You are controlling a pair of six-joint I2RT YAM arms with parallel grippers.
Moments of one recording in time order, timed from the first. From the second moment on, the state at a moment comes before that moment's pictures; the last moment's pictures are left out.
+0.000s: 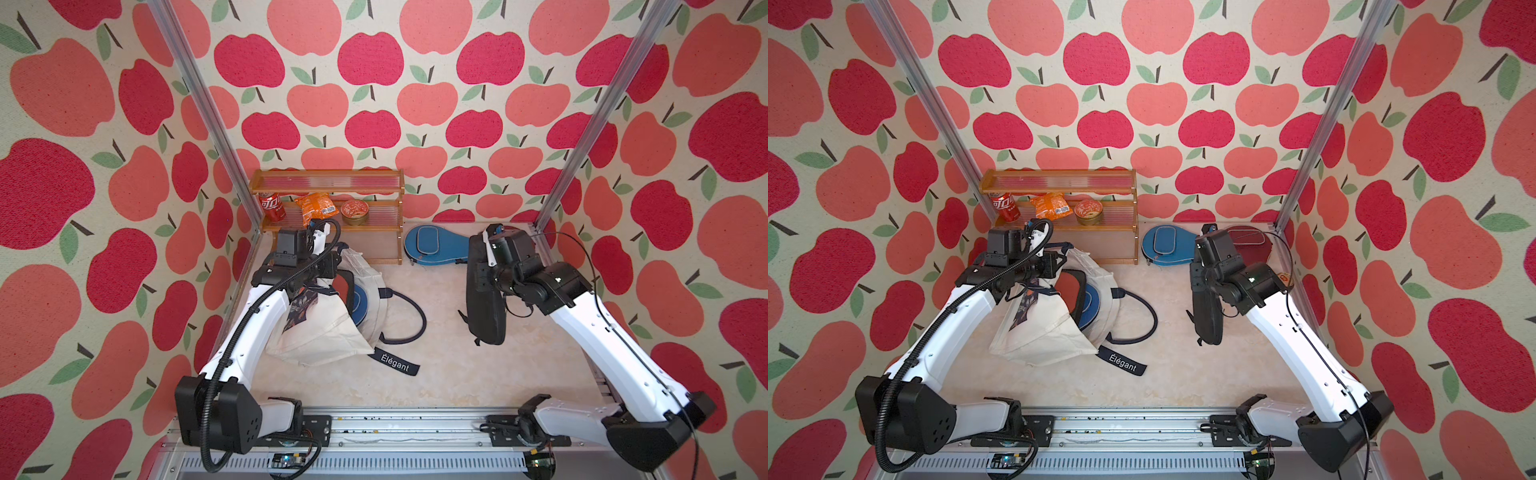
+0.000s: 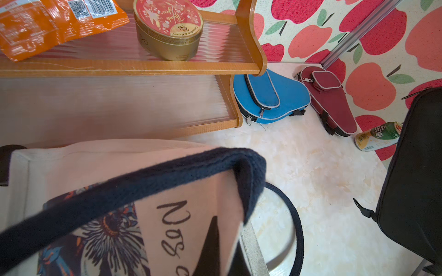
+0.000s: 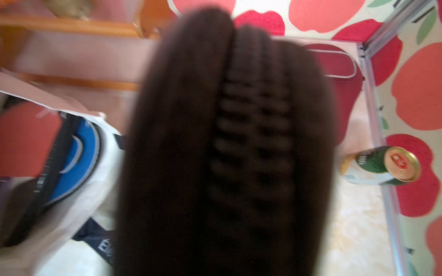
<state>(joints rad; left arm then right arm) -0.15 1.31 1.19 -0.54 0.35 -0.13 0.62 1.26 1.43 -1.06 0.31 0.28</state>
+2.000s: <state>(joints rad) -0.16 1.31 1.18 -0.53 0.36 -0.14 0.64 1.84 1.07 -0.93 1.00 0.17</state>
